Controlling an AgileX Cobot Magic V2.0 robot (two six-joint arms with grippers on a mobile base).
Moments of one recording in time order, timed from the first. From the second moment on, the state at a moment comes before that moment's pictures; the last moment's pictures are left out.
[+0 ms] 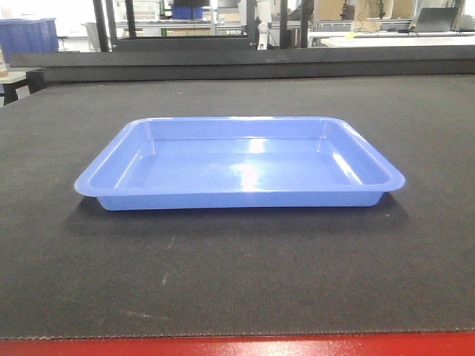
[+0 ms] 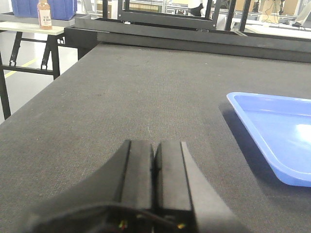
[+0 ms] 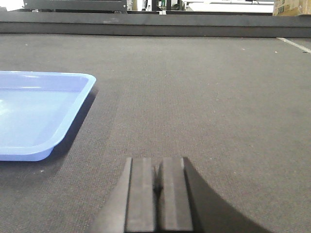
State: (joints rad) left arm -0.05 -0.01 0.03 -0.03 0.08 -0.04; right arm -0.04 -0.01 0.03 0.13 0.13 -0.08
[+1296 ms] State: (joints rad) left arm -0.05 0.11 -0.43 -0.03 0.31 -0.04; right arm -0.04 0.10 -0.43 0.14 0.21 -0.08
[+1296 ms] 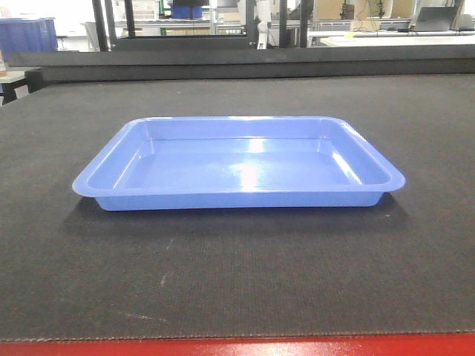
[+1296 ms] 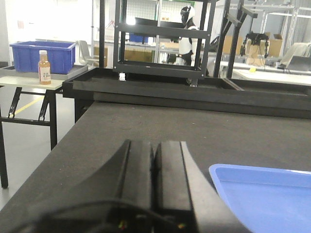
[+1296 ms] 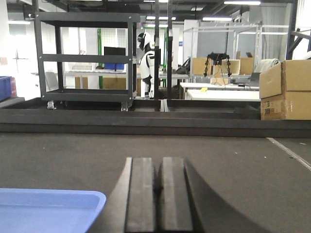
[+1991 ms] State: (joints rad) left arm -0.32 0.81 -0.89 -0.08 0.62 0.03; right arm 0.21 0.79 -0.89 0.14 0.50 -0.08
